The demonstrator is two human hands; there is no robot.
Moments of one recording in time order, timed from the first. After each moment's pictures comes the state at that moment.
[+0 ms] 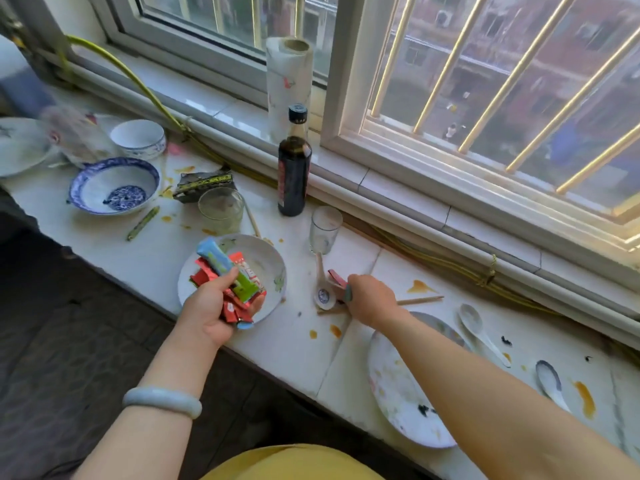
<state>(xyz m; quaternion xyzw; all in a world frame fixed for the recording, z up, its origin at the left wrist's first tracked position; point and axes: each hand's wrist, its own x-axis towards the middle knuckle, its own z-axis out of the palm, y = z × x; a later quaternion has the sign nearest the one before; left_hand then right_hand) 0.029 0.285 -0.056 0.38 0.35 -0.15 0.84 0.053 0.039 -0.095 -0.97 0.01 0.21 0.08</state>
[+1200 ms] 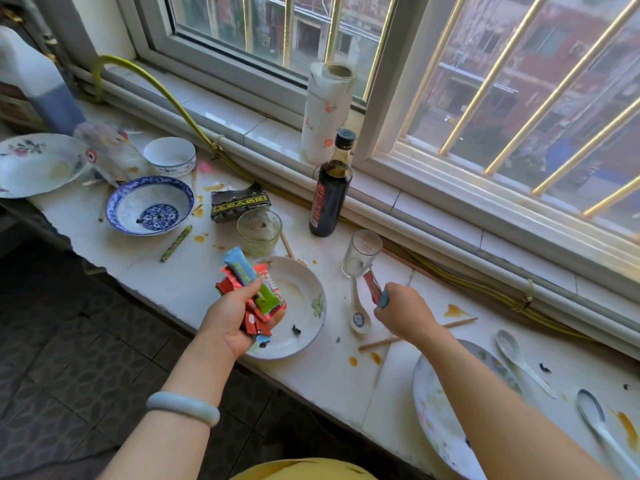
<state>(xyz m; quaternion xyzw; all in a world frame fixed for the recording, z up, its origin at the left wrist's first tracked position) 0.059 0.340 -0.060 0.38 0.35 -0.19 0.83 0.067 0.078 -0.058 -0.96 0.12 0.18 0.15</state>
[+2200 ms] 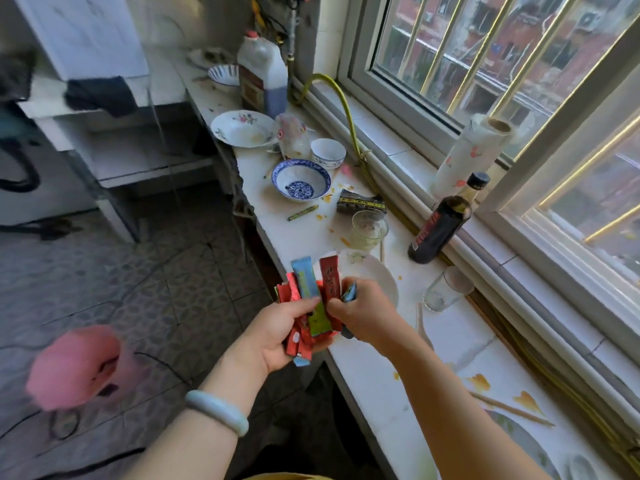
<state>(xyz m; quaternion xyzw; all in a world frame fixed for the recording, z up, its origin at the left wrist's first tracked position) -0.071 0.338 -0.034 0.37 0.32 -0.09 0.87 0.008 0.217 0.013 -0.85 -0.14 0.32 0.40</state>
